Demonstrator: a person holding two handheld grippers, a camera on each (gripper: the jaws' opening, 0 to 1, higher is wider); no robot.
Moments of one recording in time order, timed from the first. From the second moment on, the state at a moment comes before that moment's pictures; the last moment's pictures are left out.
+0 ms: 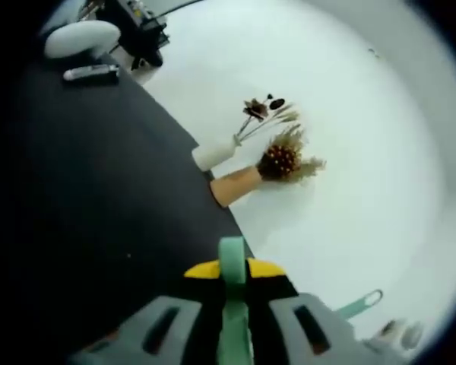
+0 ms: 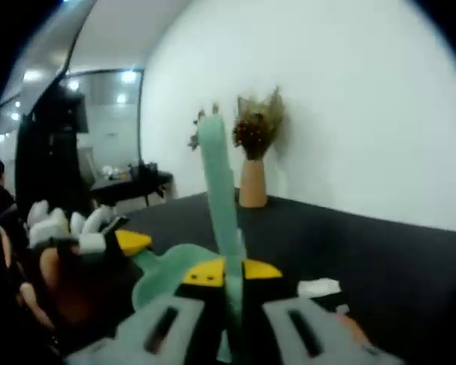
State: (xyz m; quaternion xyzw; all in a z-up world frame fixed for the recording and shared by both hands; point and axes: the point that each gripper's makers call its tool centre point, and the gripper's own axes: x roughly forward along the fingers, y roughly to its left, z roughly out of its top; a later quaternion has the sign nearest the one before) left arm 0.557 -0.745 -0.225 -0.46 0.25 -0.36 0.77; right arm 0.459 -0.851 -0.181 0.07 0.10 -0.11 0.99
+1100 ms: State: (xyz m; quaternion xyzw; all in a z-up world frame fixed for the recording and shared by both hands) left arm 0.566 -0.753 -0.226 -0.50 0.25 -0.33 0.76; right arm 0.410 -0.923 -0.114 0.07 -0.01 -0.18 0.98
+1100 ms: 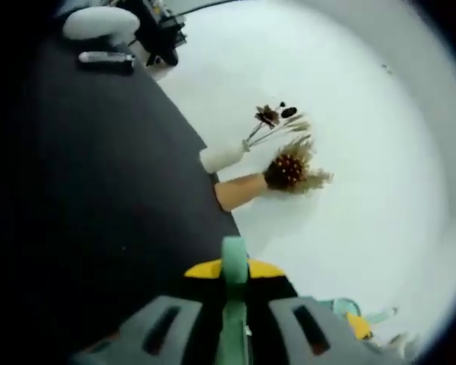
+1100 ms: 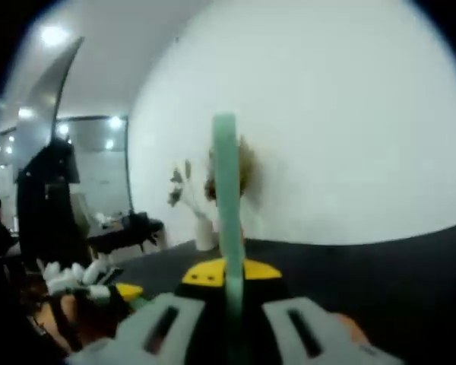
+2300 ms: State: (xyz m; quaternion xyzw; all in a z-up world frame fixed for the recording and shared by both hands) left arm 0.560 -0.798 -0.228 -0.49 0.25 -0.34 0.76; right arm 0.455 -0.941 -0.164 -0.11 0.12 -0.19 0.97
